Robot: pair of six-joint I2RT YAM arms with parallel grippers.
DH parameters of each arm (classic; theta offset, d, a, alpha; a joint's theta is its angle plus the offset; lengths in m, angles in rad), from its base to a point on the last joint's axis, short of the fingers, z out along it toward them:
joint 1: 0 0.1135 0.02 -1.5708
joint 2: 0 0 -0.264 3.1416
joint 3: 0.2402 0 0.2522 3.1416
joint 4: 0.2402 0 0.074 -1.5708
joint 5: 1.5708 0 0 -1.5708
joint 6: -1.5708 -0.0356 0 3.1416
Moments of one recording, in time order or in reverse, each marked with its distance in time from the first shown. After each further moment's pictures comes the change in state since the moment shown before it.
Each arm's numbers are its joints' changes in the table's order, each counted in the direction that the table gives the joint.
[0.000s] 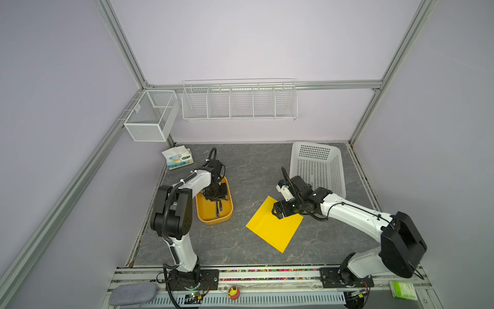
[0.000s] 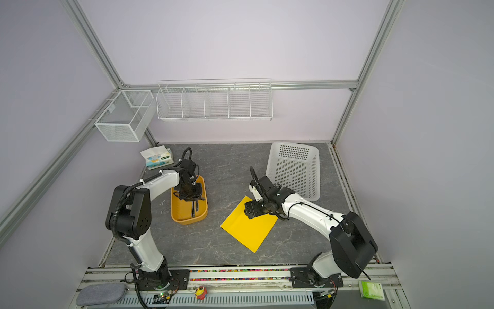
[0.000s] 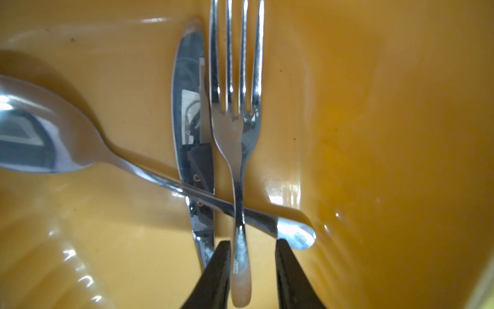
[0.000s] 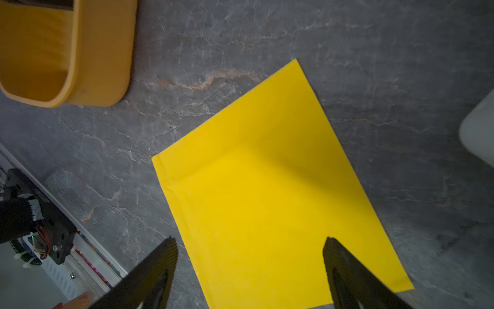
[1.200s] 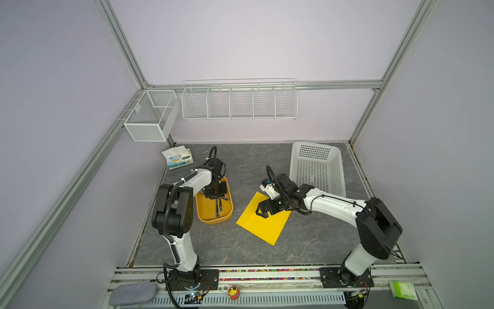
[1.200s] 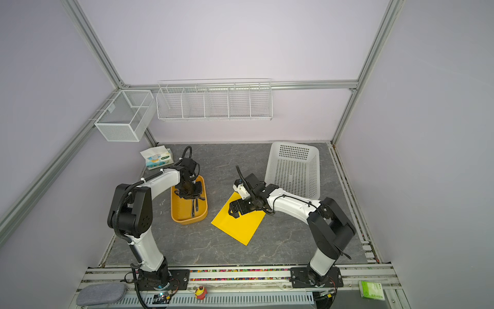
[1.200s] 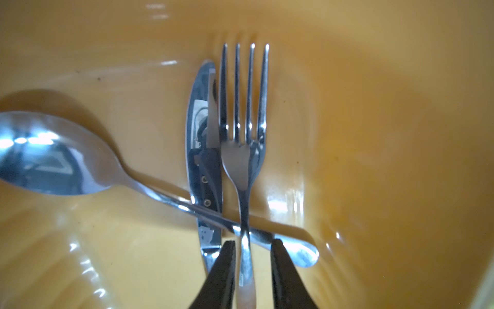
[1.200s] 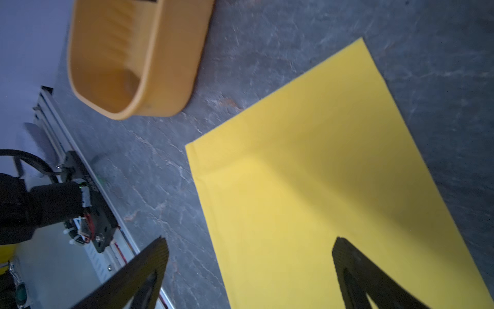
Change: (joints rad) left arm 0.000 0.034 0.041 -0.010 -0.043 -0.007; right arm 0.048 0.144 0.126 -0.126 -0.159 0.029
